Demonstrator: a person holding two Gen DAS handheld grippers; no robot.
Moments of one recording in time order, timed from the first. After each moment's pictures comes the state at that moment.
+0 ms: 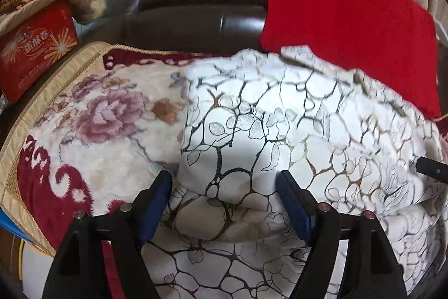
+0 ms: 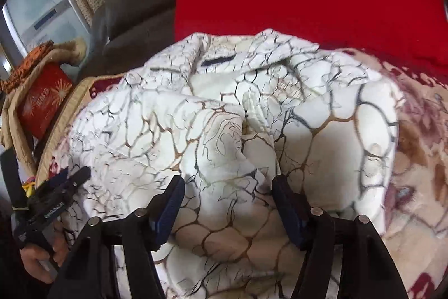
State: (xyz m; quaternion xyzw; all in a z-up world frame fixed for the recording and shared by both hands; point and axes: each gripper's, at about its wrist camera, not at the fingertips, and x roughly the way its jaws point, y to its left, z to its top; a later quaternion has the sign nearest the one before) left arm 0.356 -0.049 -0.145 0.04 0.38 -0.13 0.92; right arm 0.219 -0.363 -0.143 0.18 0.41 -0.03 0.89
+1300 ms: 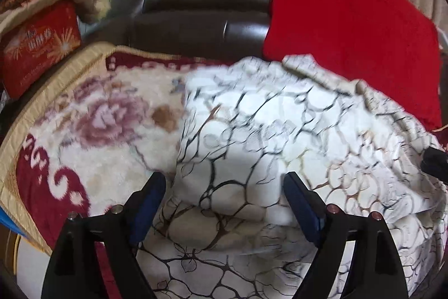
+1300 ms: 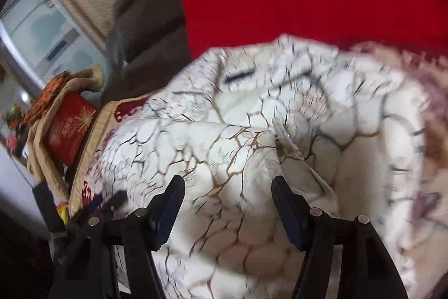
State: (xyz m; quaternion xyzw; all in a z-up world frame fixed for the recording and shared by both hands) left arm 0.357 -0.056 -0.139 0.03 0.36 -0.12 0.92; right arm 0.230 -0.377 -0.123 0.24 0.37 0.02 0.90
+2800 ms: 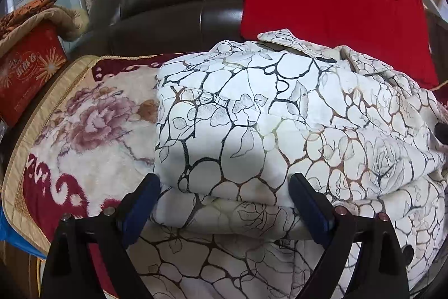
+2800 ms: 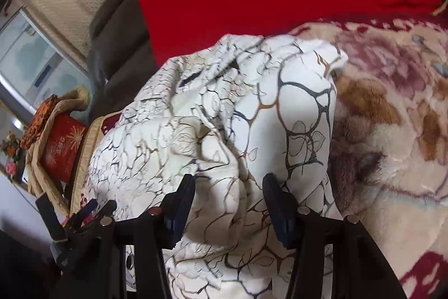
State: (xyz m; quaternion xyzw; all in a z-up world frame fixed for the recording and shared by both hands) left arm 0.347 -0.078 -0.149 0.11 0.39 -0.14 0.90; right arm 0.185 -0.437 -0.136 0.31 0.38 -0.02 0.87
